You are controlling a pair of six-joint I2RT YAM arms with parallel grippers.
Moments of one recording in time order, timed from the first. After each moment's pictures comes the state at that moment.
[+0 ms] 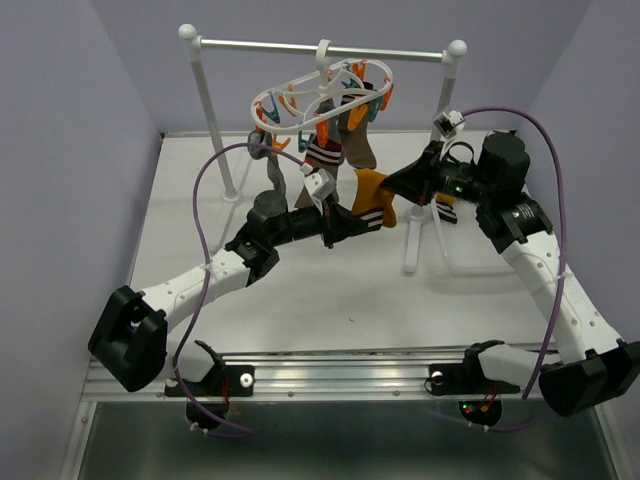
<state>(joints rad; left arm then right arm) -0.70 1.33 0.85 0.52 0.57 -0.31 0.30 1.16 1.27 -0.21 -0.80 0.30</state>
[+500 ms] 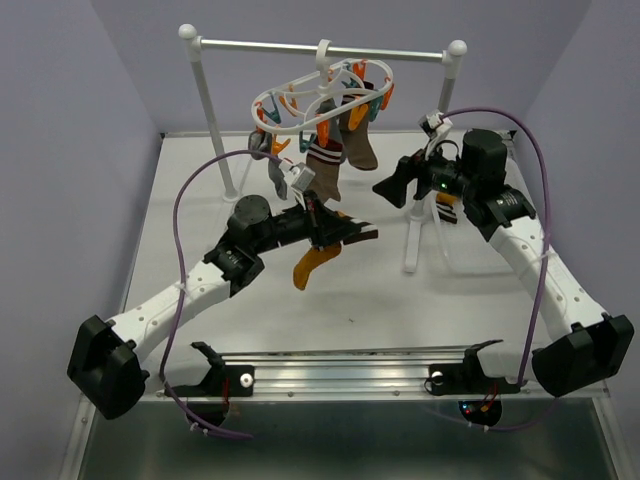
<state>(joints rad) -0.70 1.17 0.83 0.42 0.56 -0.64 0.30 1.28 1.28 -0.28 -0.61 0.09</state>
